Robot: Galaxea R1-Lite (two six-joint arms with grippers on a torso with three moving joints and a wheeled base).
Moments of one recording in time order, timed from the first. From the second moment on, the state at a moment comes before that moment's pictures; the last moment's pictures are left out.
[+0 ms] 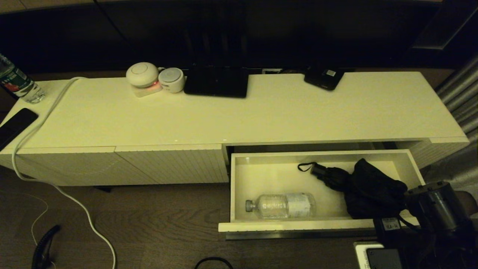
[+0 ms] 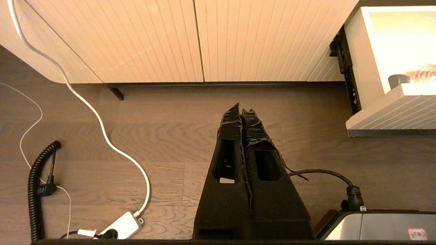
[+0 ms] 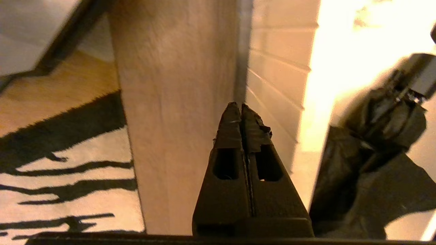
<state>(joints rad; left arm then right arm) 0.00 0.00 0.00 0.00 0.00 -0.01 0.38 1.52 -0.47 -0.20 0.06 -1.26</state>
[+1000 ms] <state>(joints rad) 0.00 0.00 0.00 0.00 0.00 -0.01 0.38 1.62 -0.49 -0.49 -0.04 -1.26</state>
